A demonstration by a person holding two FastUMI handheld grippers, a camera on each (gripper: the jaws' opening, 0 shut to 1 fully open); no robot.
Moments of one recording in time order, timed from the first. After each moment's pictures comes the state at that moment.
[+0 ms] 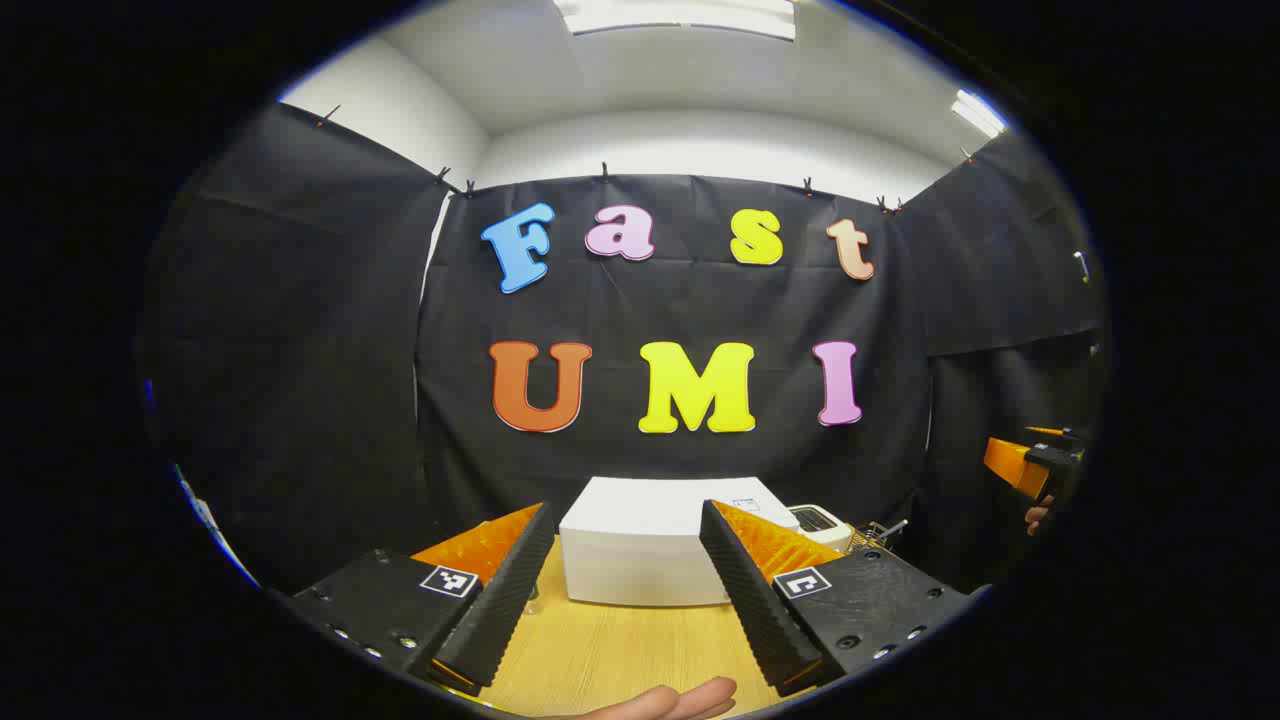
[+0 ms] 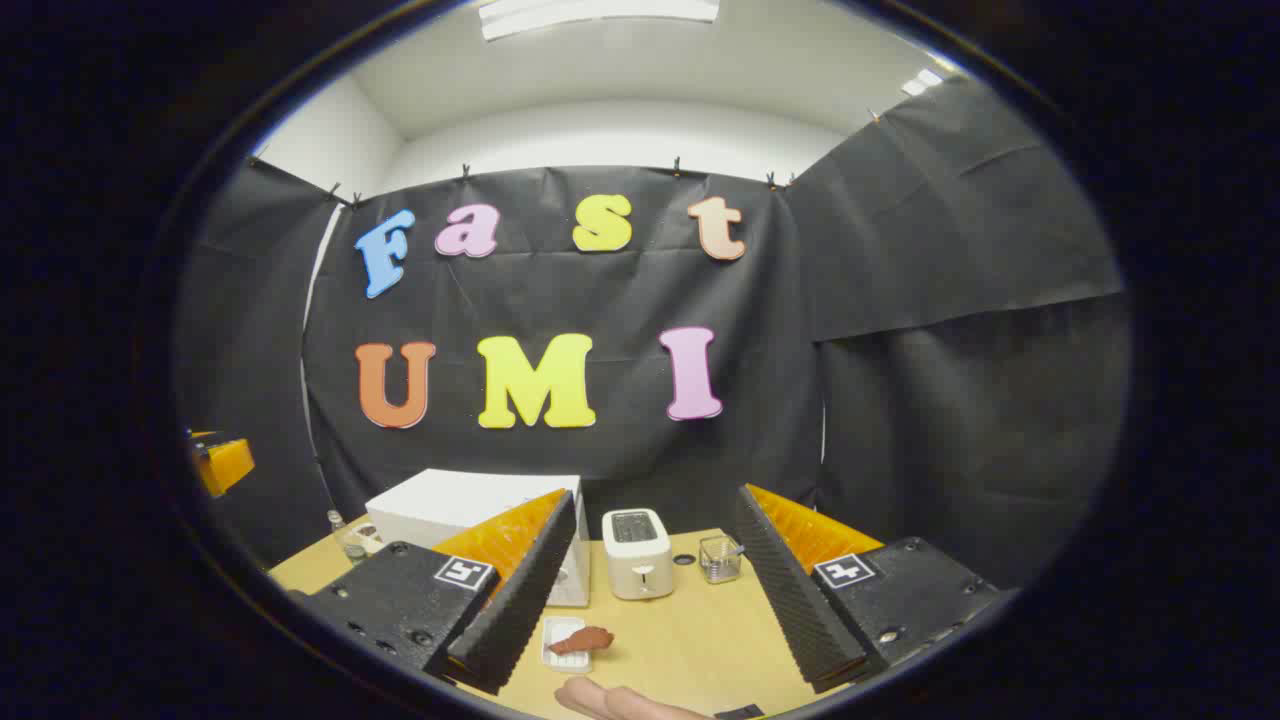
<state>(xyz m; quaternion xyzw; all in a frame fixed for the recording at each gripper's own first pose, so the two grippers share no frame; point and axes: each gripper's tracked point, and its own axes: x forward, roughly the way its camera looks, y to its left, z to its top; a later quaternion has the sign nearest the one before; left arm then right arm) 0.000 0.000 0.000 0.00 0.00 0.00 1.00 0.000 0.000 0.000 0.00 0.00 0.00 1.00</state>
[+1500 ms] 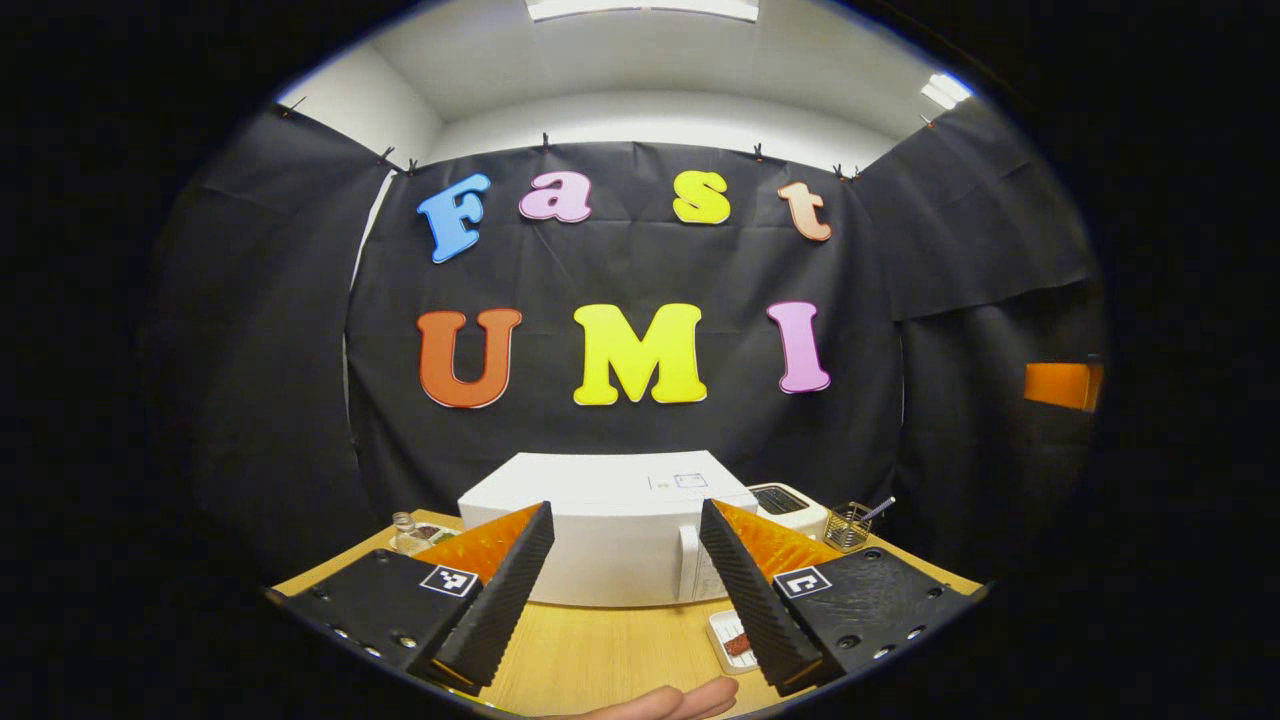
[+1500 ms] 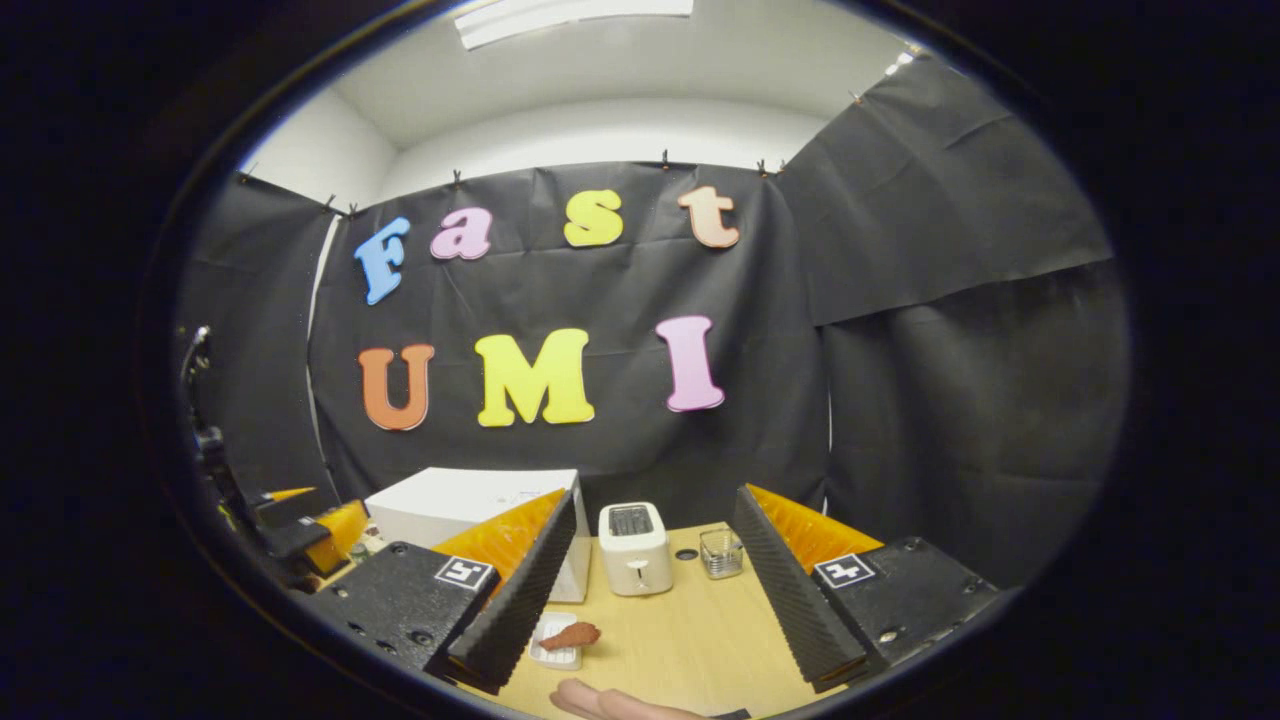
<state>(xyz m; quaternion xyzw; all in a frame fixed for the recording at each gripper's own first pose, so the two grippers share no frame) 0.092 -0.103 -0.096 0.01 0.01 -0.06 1.00 0.011 -0.039 -0.023 0.02 0.00 0.02 1.00</state>
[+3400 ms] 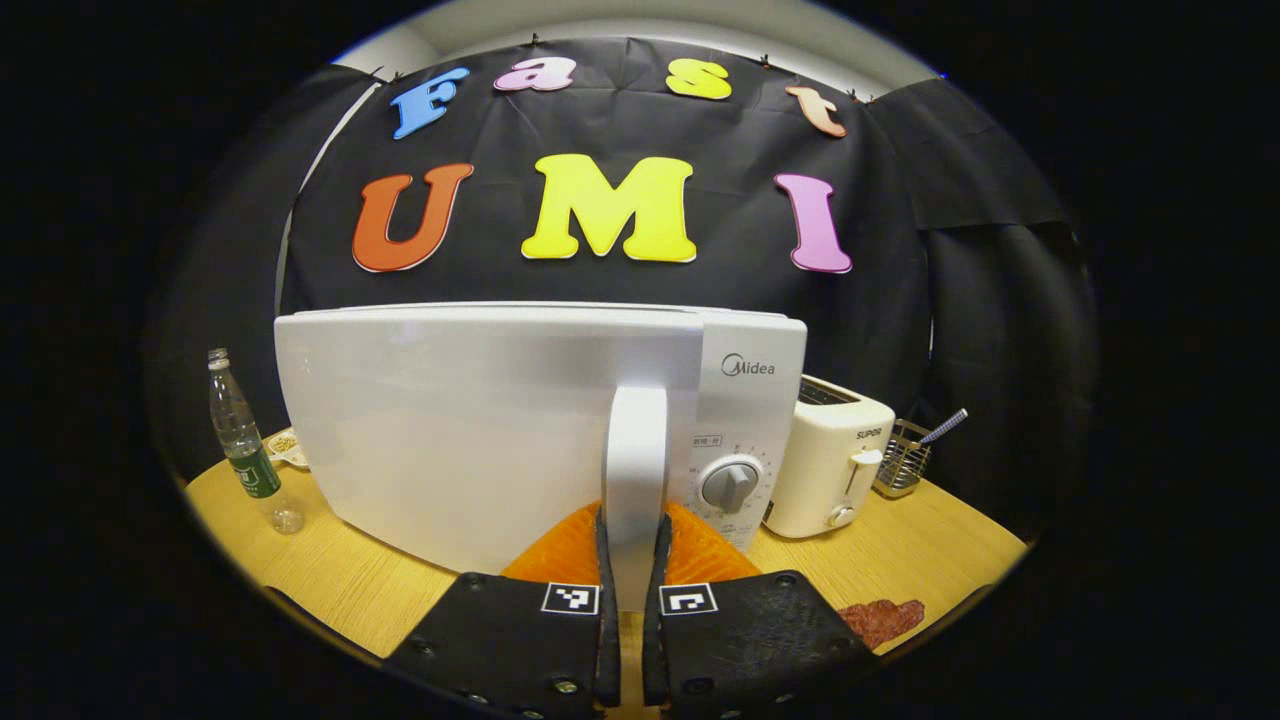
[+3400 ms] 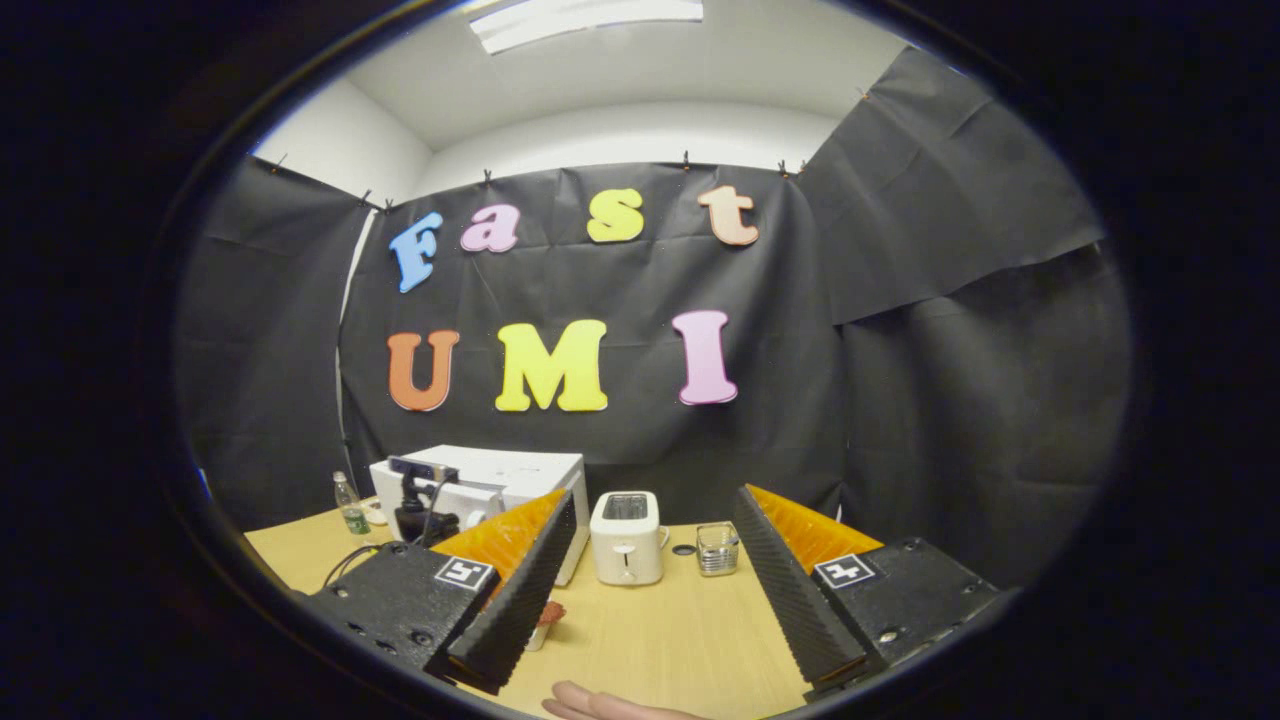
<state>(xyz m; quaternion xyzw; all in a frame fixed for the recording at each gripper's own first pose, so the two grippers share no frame) 0.225 -0.170 -0.316 -0.01 0.11 -0.08 0.99 0.009 -0.077 -0.074 0.00 -0.02 0.08 1.00</state>
